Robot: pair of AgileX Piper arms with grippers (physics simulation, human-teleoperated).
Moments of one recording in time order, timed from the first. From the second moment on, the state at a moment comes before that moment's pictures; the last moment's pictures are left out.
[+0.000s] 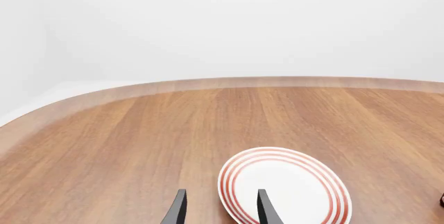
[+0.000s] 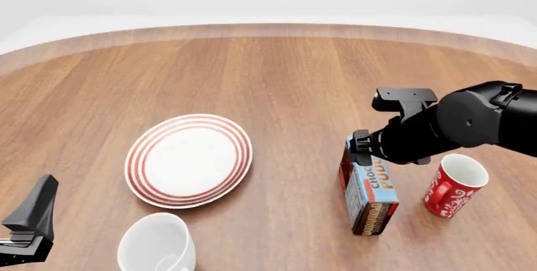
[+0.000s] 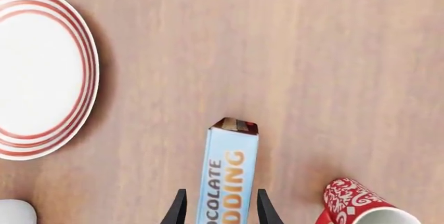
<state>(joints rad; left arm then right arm) 0.00 0.00 0.00 0.00 0.00 0.37 1.39 -0.85 0.57 0.26</state>
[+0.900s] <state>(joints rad) 0.00 0.00 0.00 0.00 0.00 0.39 1.46 -0.79 0.51 0.32</state>
